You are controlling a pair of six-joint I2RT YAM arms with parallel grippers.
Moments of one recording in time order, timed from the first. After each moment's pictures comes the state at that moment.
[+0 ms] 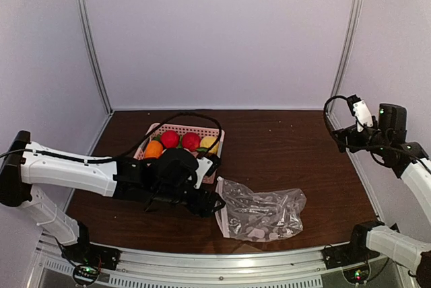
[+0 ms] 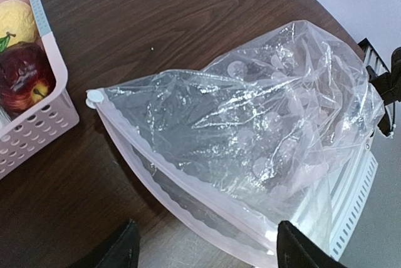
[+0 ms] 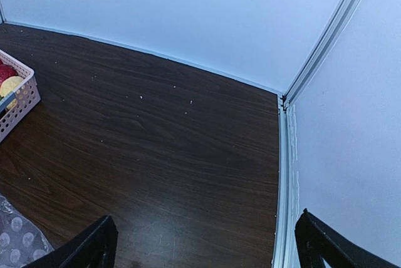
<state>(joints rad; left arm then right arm) -1.21 1.48 0.94 -0.21 -0.07 -0.48 0.04 0.77 0.79 -0.44 -0.06 -0.27</state>
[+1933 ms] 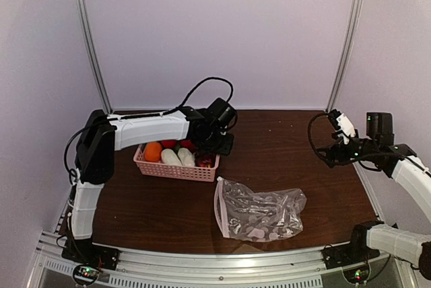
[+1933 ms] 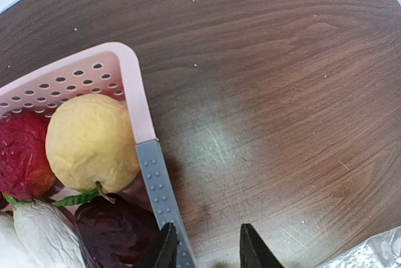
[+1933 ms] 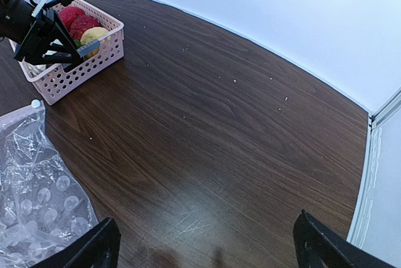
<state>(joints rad) -0.90 2.19 1.85 -0.61 -0.22 -0.47 0.05 0.86 0.70 -0.41 -0.40 -0.39</state>
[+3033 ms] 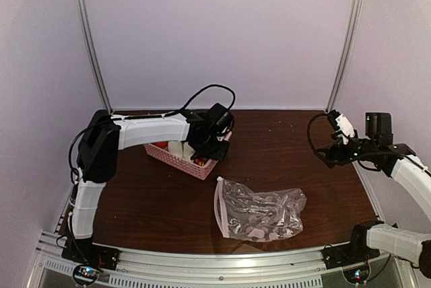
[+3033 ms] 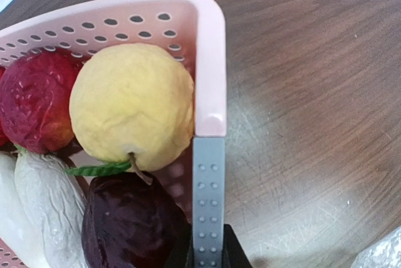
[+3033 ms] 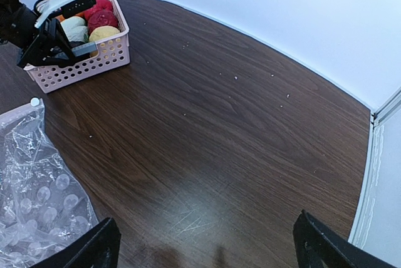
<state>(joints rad) -0.88 2.23 1.85 -0.66 -0.22 -0.37 0.05 0.88 0.70 -0.41 -0.40 -0.39</state>
